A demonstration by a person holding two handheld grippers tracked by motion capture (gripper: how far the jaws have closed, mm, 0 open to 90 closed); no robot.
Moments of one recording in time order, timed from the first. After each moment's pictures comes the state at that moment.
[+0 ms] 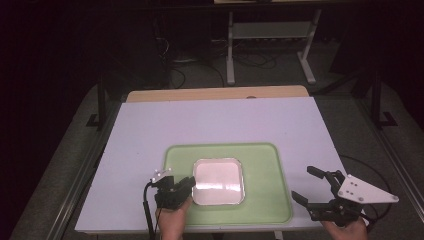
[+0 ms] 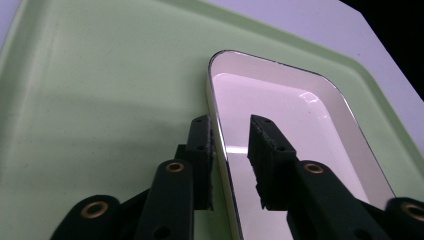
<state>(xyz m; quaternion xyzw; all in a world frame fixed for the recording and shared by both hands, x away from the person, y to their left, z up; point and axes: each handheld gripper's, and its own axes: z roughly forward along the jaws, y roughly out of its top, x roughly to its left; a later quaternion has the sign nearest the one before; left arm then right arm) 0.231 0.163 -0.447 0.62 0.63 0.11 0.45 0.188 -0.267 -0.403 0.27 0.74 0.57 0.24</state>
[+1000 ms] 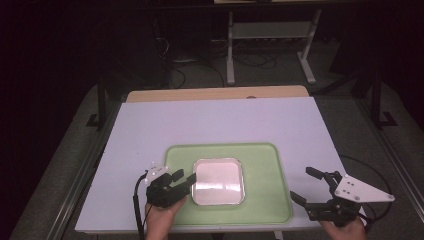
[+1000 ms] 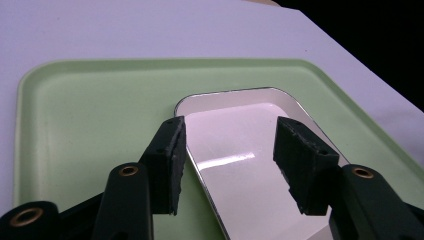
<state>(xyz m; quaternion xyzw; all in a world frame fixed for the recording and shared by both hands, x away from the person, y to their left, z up) 0.227 0.176 -0.417 0.69 0.51 0.15 0.49 0.189 -0.265 -0.407 0.28 0.74 0.56 0.23</state>
